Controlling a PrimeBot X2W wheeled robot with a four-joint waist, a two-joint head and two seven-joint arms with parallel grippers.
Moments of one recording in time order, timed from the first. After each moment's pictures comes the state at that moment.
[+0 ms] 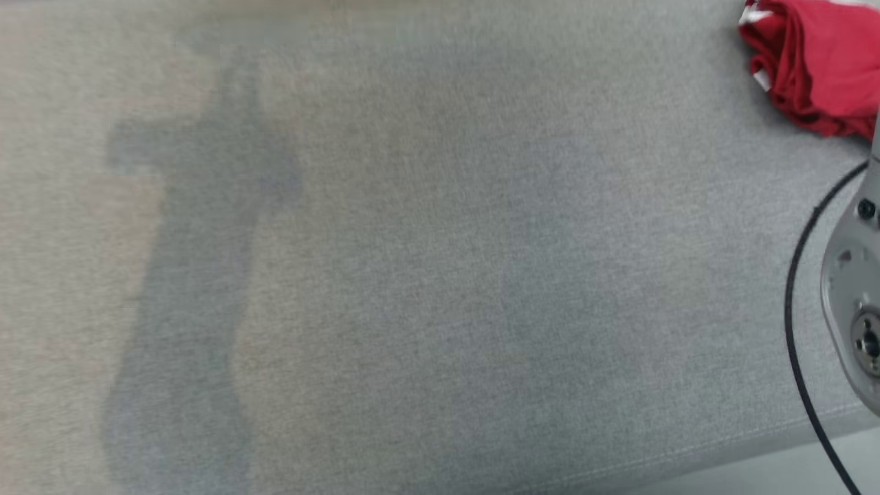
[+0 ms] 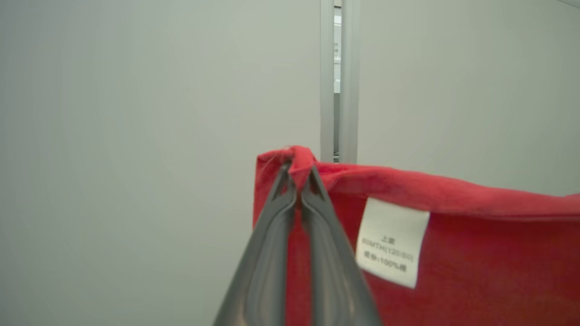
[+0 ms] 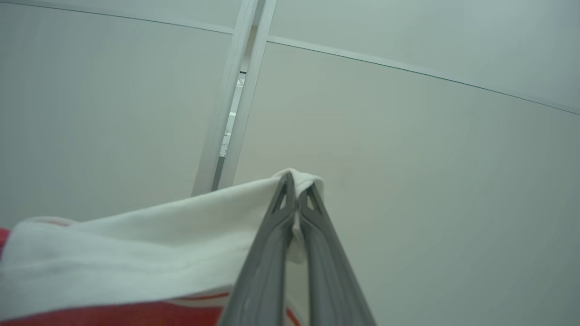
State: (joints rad) left arm -1.41 0.40 -0.28 0.41 -0.53 -0.02 0.04; right arm -1.47 -0.07 -0.05 0.37 0.00 0.13 -0.15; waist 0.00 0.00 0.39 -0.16
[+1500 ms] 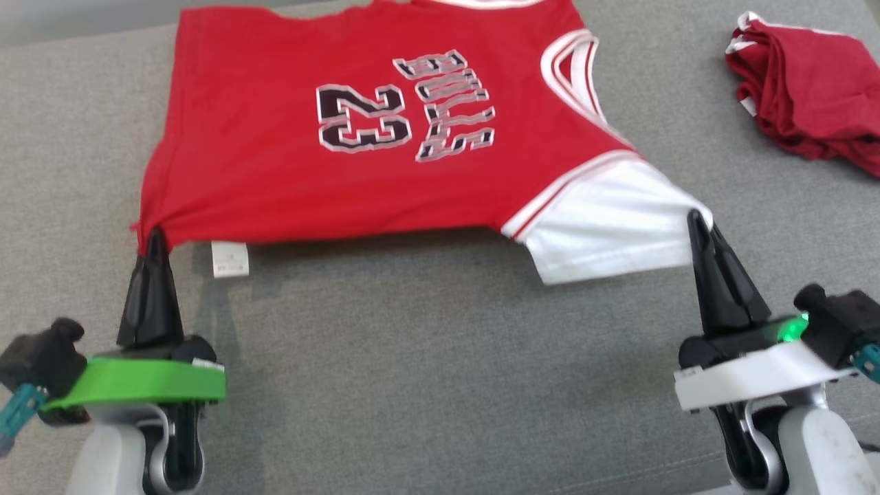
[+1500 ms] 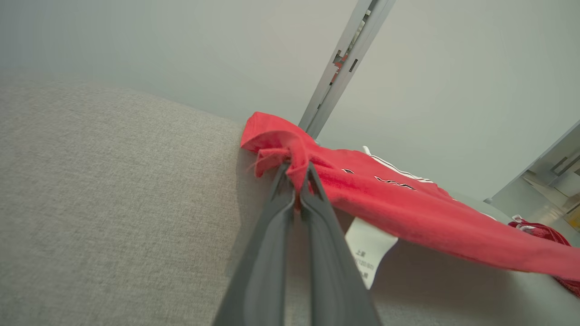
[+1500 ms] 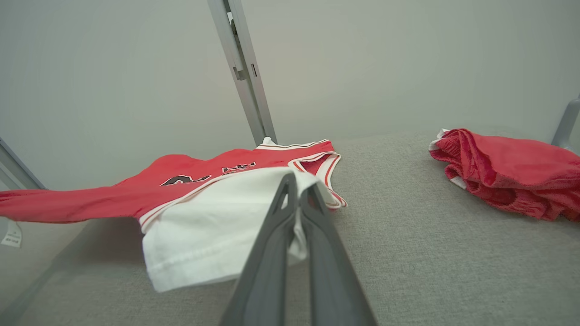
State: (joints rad) left arm -0.22 0.19 -0.06 0.16 -0.63 -0.13 -0.26; right arm -0.13 -0.05 0.03 -0.13 0.31 0.13 -0.14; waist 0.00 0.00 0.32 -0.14
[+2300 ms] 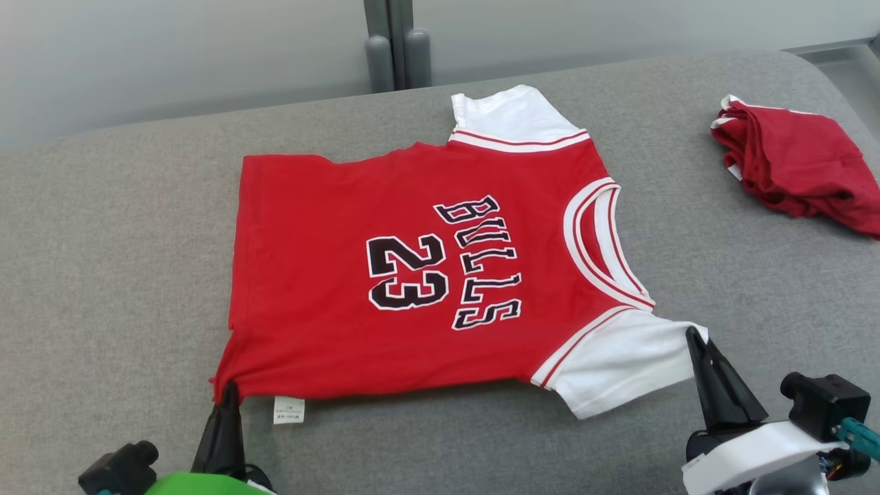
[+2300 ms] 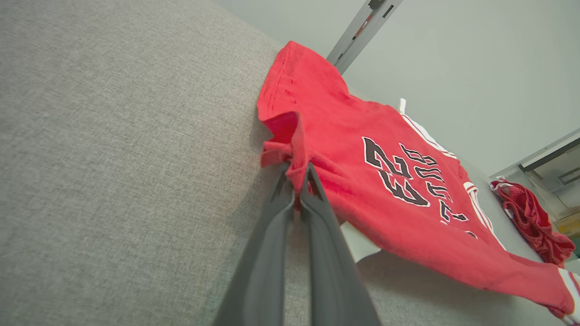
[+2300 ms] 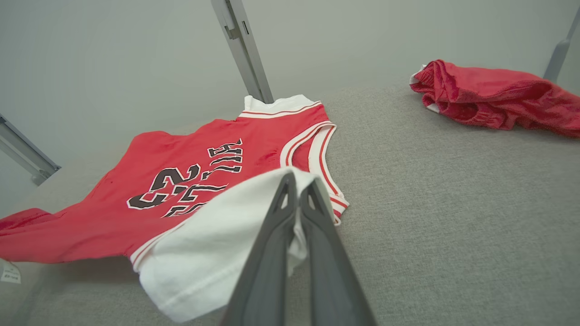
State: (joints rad) left arm 0.10 0.11 -0.10 0.14 -0.72 -0.09 -0.17; right arm 0.13 -0.05 0.00 -0.13 0.34 0.13 -0.04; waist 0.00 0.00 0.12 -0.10
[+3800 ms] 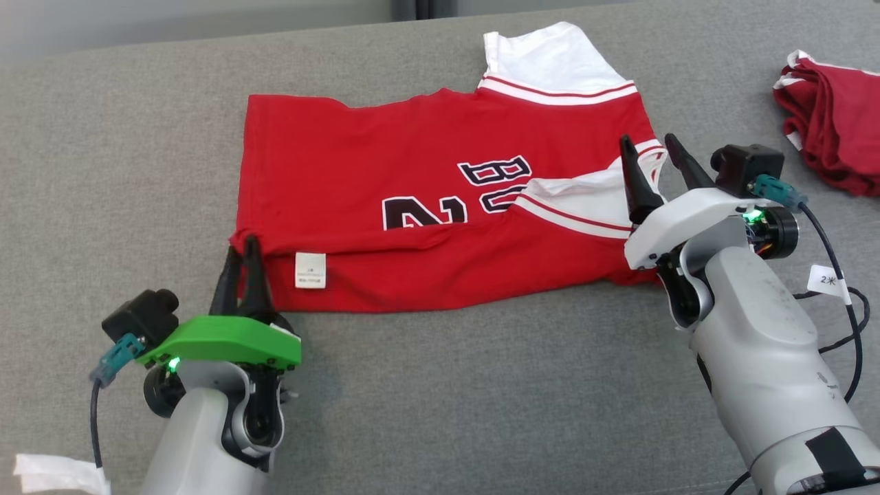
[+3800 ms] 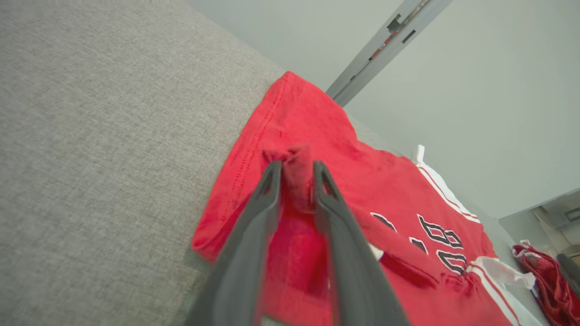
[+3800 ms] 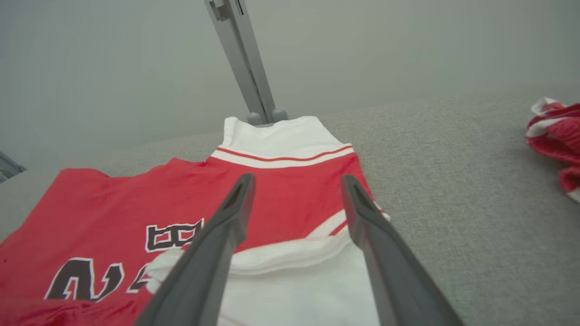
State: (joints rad) left arm -0.35 0.06 -0.18 0.43 -0.80 -0.01 -0.21; right arm -0.77 -0.05 0.08 0.87 0.33 0.13 -0.26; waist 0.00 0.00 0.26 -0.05
